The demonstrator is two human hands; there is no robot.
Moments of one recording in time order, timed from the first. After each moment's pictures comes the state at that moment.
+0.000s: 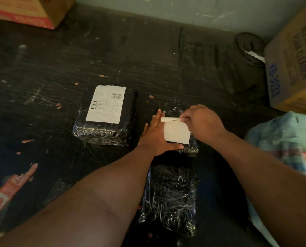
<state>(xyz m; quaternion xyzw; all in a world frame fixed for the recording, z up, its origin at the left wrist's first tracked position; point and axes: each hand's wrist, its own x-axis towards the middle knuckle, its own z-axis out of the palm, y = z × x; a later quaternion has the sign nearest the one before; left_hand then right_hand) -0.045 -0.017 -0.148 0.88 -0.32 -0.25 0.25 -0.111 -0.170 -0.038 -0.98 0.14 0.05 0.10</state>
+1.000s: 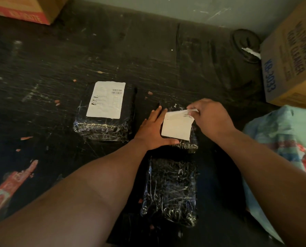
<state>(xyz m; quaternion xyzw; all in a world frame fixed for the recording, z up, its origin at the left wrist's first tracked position) -0.031 -0.002 -0.151 0.85 -0.38 -0.25 0.28 -0.127 -0.162 -0.006 -0.96 0.24 0.06 0.14</state>
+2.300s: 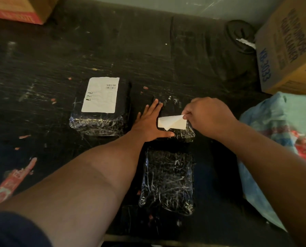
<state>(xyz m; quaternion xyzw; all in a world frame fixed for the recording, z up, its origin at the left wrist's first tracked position) -0.030 -0.008 -0.151 0.86 -0.38 -0.26 0.21 -0.156 -0.145 0.019 -0.99 0.11 0.12 0.02</state>
